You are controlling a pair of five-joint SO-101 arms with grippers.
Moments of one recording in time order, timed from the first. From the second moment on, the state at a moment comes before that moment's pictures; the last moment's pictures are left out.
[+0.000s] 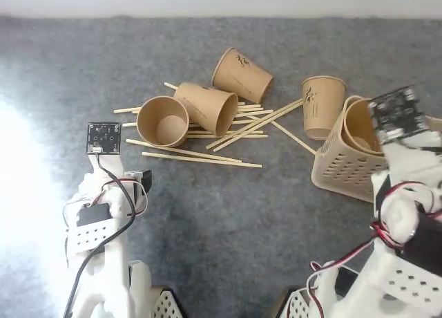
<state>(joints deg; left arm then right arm) -20.6 -48.0 78.9 35.3 -4.4 23.0 -54.0 15.5 92.7 47.7</state>
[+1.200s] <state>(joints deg) -20.6 -48.0 78.9 35.3 -4.4 22.3 -34.7 20.5 84.0 70.5</state>
